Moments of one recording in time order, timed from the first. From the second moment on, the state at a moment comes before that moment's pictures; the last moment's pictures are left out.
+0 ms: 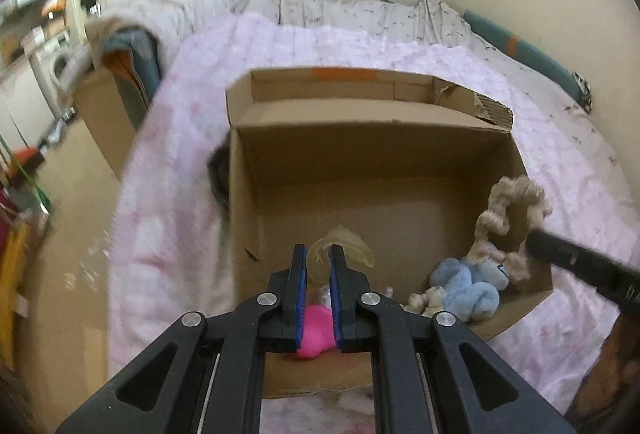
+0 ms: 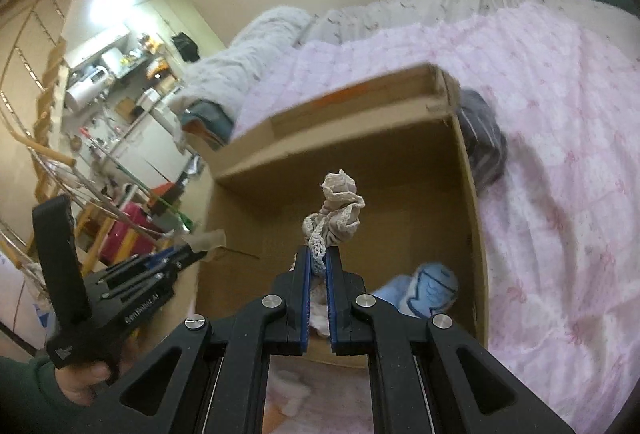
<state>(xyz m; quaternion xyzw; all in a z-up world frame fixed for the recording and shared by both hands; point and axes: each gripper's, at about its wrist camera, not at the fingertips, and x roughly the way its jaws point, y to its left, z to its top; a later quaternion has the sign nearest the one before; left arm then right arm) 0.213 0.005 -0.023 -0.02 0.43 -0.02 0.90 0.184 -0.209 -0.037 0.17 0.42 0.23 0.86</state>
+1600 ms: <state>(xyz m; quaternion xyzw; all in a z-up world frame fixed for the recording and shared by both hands) 0.205 -0.009 -0.040 0.01 0.44 -0.03 0.90 0.188 -0.191 -0.062 0.15 0.44 0.21 0.86</state>
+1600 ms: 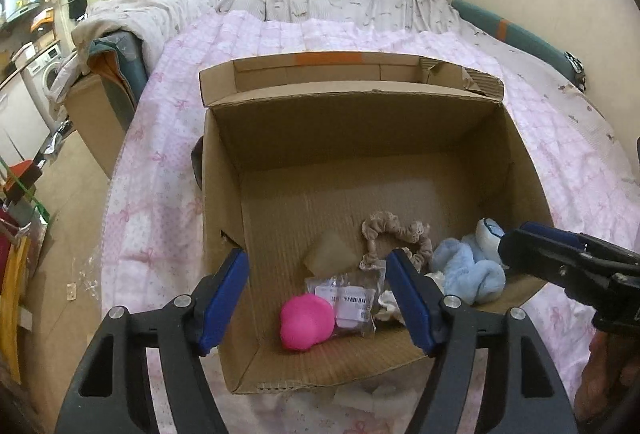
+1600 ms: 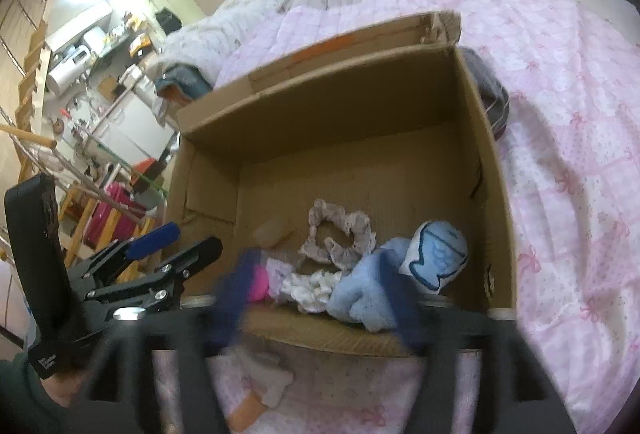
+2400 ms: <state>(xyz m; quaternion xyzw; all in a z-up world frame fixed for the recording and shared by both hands) 0.155 0.009 -0.002 0.00 0.41 -0.01 0.91 0.157 -0.203 -0.046 0.14 0.45 0.19 0.86</state>
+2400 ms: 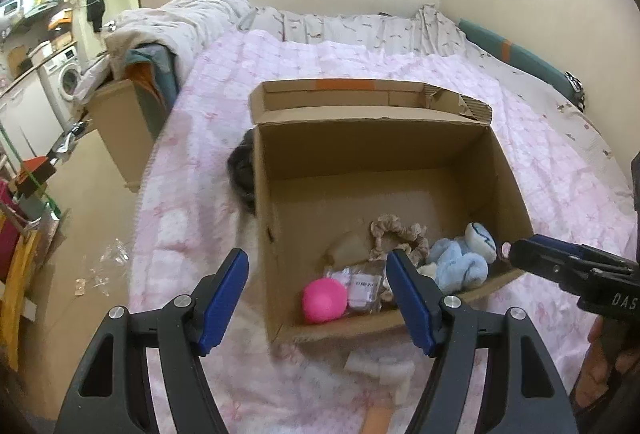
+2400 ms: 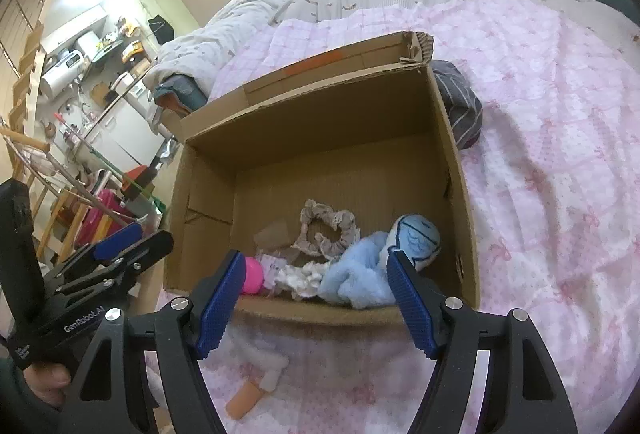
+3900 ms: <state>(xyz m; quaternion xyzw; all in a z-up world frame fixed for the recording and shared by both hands) 0.099 0.021 -0.097 -0.07 0.60 -0.02 0.79 0.094 -0.199 -0.081 0.17 0.53 0.15 0.82</state>
